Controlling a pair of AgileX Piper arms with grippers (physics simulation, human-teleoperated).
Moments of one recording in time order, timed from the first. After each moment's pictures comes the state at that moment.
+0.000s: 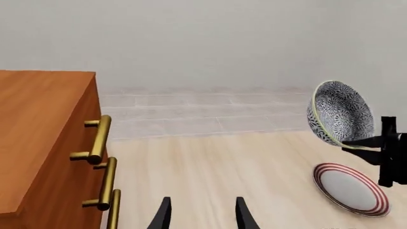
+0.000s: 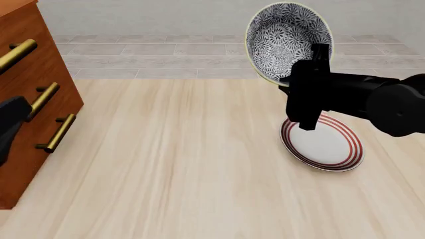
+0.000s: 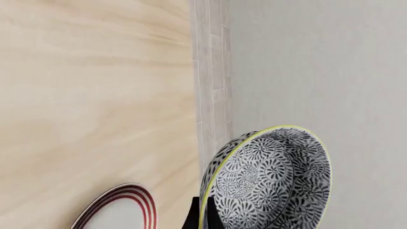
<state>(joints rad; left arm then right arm) -0.23 0.26 -0.39 0.20 -0.09 0.40 1.31 -0.77 -0.02 -1.36</state>
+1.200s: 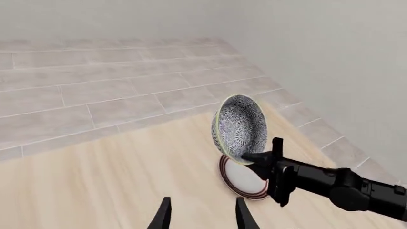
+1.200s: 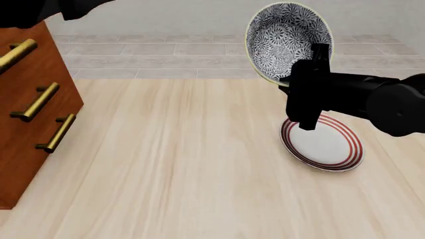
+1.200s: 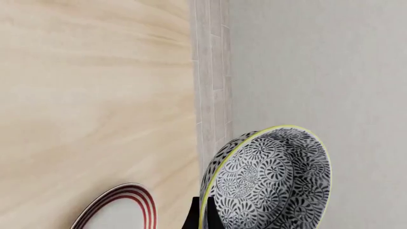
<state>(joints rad) -0.62 0.92 -1.09 0.44 -0.25 0.40 1.31 -0.77 -0.02 -1.36</state>
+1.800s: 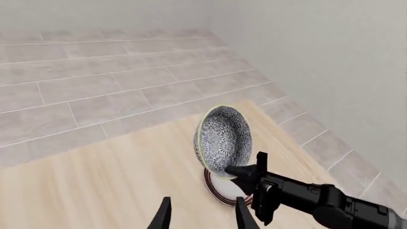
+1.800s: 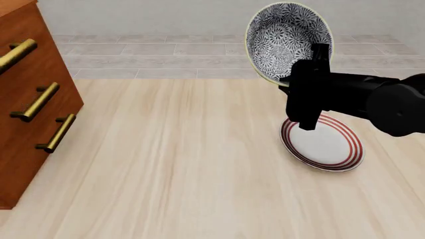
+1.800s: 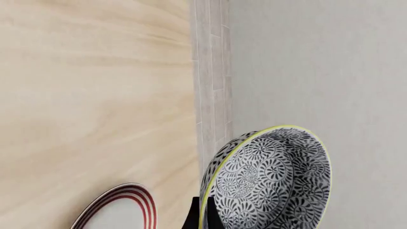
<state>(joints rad) -0.68 1.12 -1.32 0.50 -0.28 0.40 1.31 -0.77 -0.02 -1.36</state>
